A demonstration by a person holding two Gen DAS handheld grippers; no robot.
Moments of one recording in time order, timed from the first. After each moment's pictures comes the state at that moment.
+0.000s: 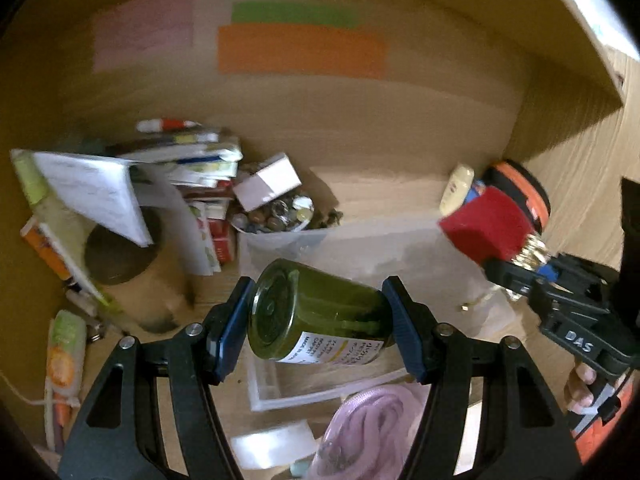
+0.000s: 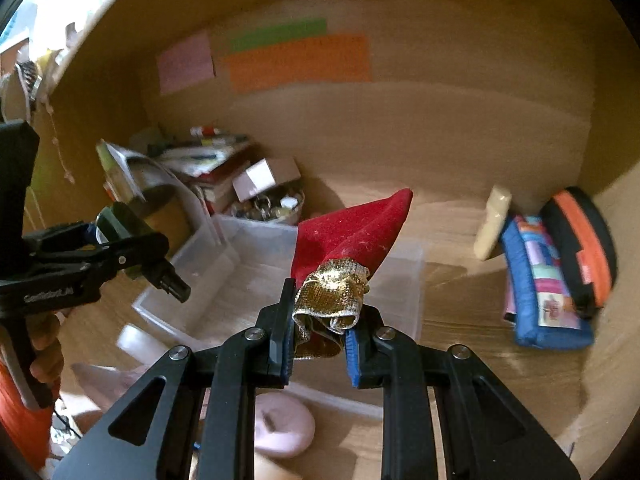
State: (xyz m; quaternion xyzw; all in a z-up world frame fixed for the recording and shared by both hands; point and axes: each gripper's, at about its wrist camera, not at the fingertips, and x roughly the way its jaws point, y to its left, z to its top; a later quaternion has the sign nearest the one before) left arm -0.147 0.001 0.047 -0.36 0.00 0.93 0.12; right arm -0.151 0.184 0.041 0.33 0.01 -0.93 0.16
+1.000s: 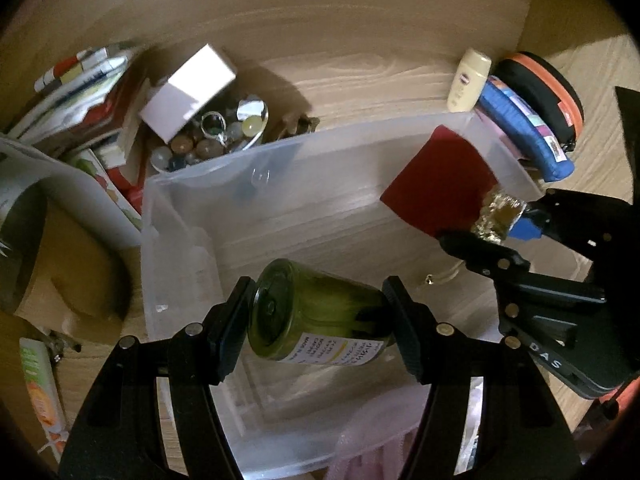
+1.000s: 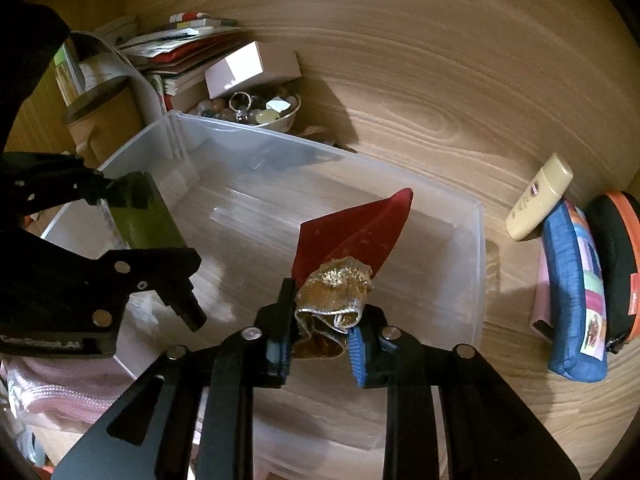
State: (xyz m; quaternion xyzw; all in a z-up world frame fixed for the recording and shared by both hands) left arm -0.207 0.036 -0.024 -0.49 0.07 0.85 0.15; right arm -0.207 0.157 -0.028 0.43 0.11 -0.89 0.14
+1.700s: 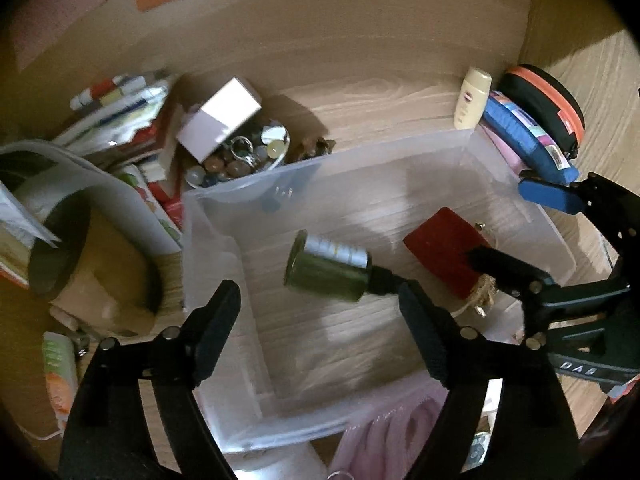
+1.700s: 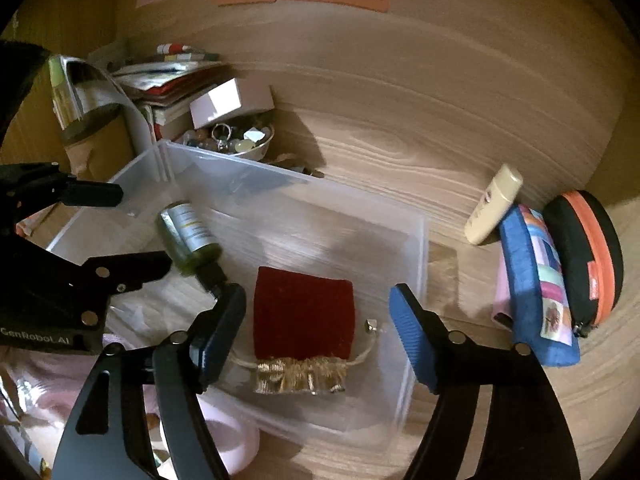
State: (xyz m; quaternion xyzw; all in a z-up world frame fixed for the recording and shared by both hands) left arm -0.187 0.028 -0.001 -0.45 0.09 0.88 0.12; right arm -0.183 0.169 -0.002 0.39 0.11 -0.91 0.10
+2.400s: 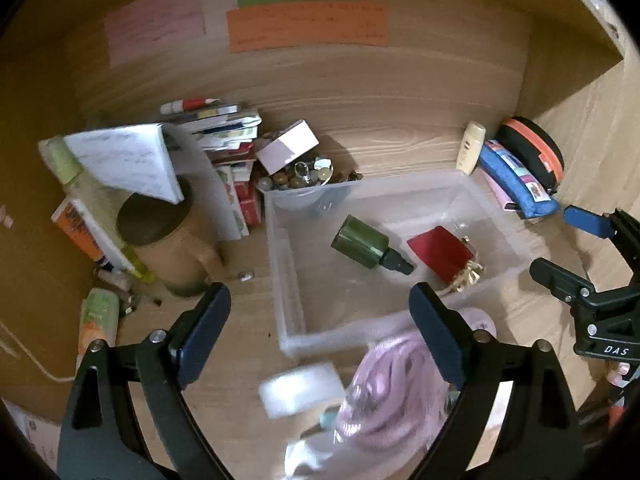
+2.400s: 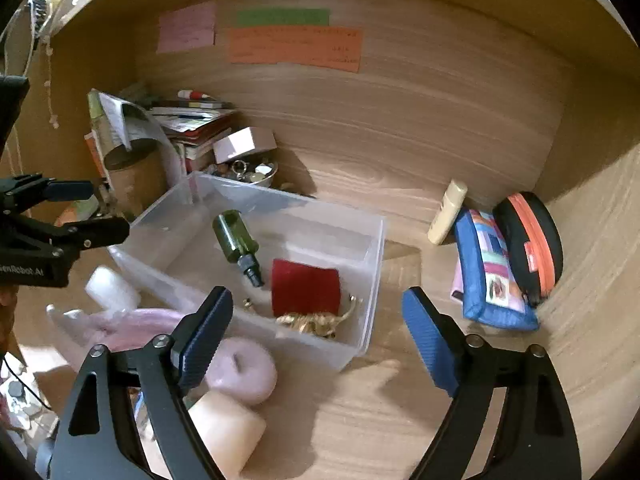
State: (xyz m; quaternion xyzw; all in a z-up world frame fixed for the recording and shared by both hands) left arm -0.111 -0.017 0.045 -0.38 0.04 0.92 0.08; right arm -0.104 0.187 0.044 0.33 0.09 -0.93 0.10
